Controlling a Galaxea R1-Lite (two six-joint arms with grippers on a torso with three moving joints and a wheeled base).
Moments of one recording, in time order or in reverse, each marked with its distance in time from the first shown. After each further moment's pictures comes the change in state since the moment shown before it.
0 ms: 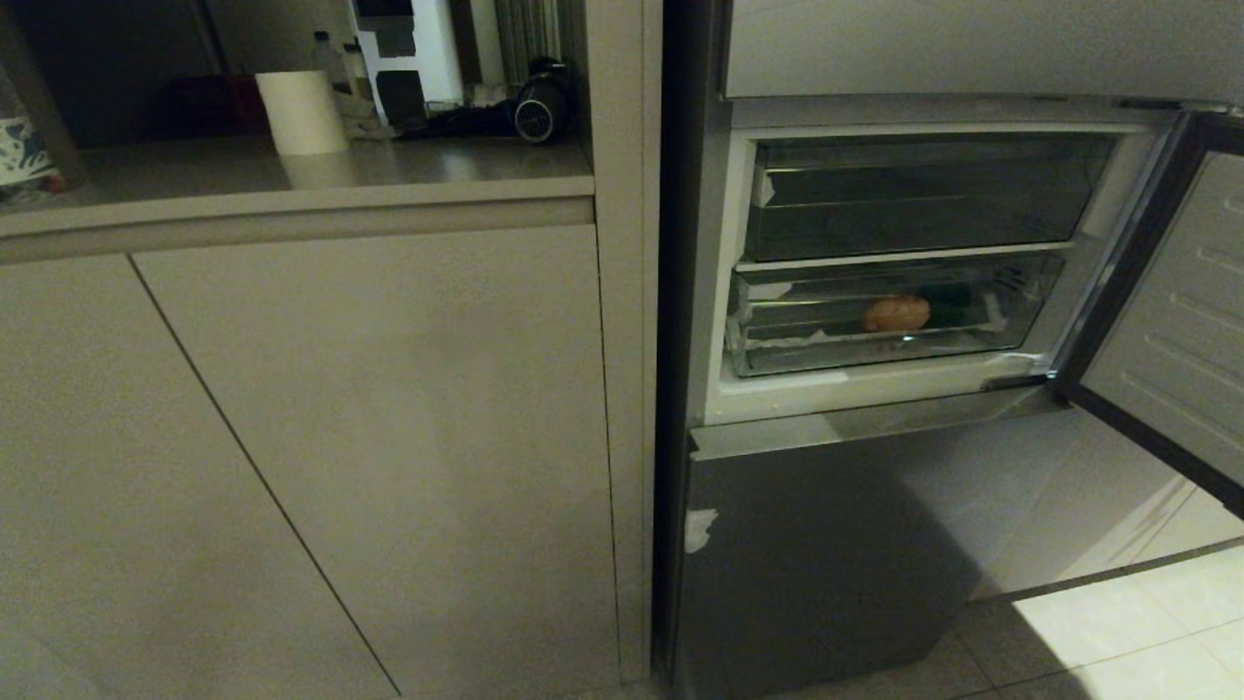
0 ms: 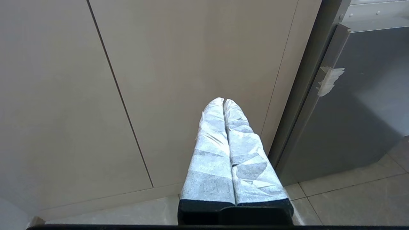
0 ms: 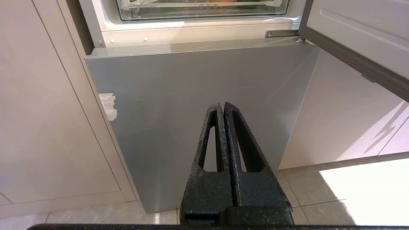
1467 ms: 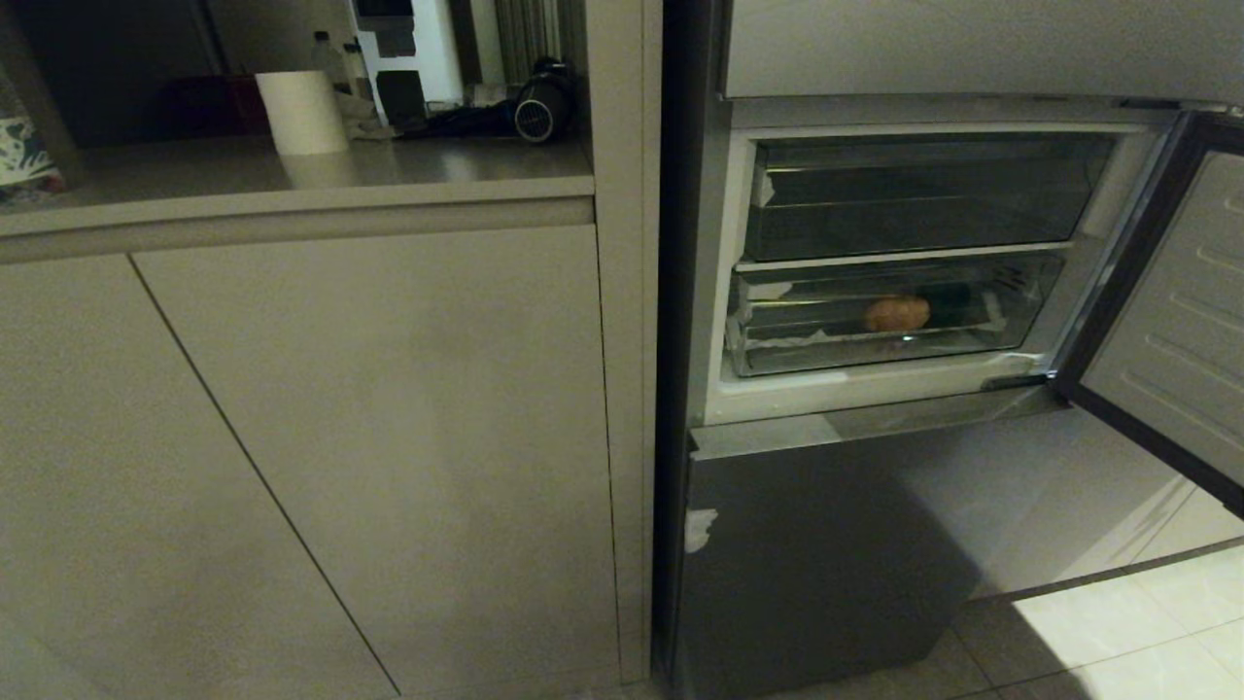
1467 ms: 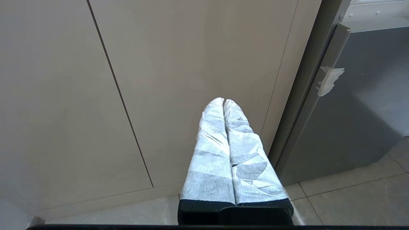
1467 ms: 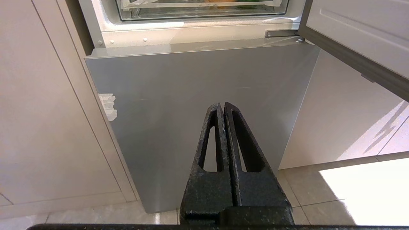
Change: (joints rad) left arm 0.000 0.000 0.000 0.000 0.000 0.000; right arm 0.000 0.000 0.000 -0.001 -0.001 0.002
